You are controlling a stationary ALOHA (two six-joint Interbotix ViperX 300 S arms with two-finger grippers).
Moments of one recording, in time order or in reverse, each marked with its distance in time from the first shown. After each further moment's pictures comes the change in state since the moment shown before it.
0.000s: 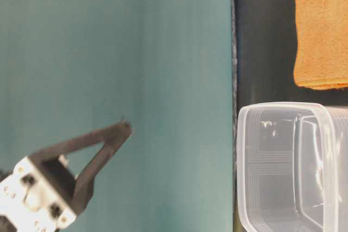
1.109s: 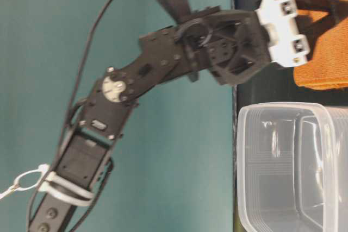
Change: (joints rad) left arm 0.029 0.726 -0.459 0.000 0.078 0.137; right arm 0.015 -0.118 0.021 0.002 0.067 0.011
